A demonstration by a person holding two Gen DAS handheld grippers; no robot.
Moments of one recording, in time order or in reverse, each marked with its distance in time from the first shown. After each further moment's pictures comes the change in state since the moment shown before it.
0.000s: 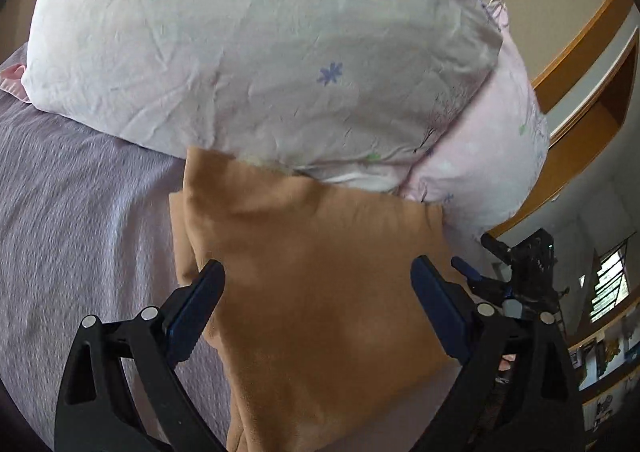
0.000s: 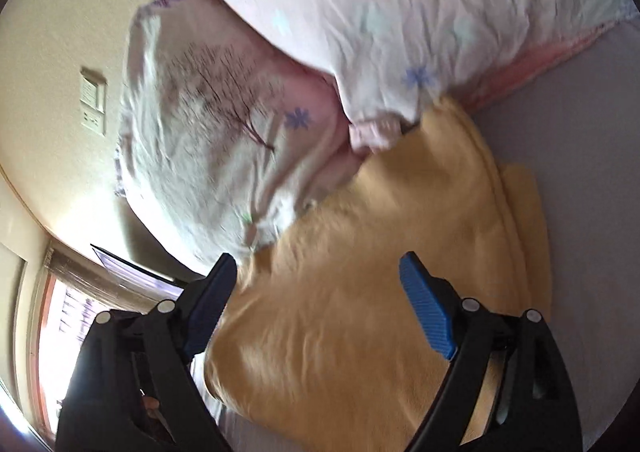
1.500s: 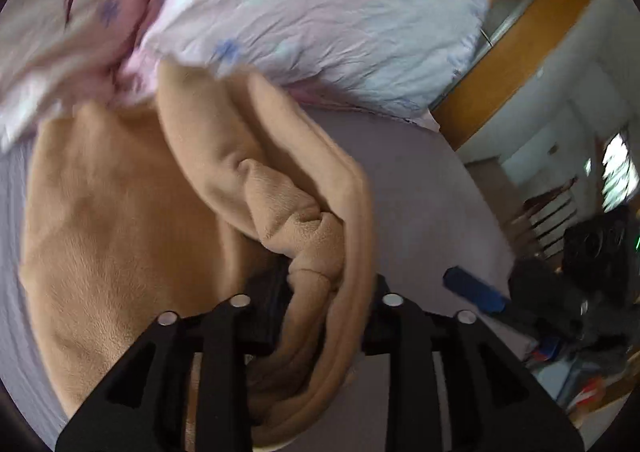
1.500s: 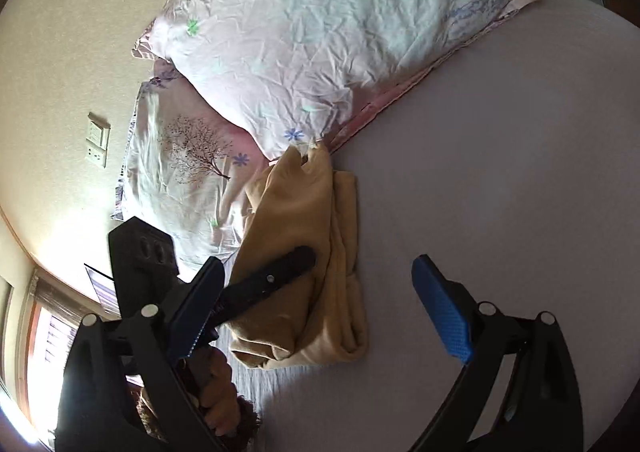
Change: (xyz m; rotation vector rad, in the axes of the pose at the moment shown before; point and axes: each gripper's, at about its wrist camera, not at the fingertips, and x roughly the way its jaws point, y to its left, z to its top) left arm 0.193 -0.300 -0.074 0.353 0.224 -0.039; right arm -0.159 -0.061 -0.040 0.039 -0.167 -0.074
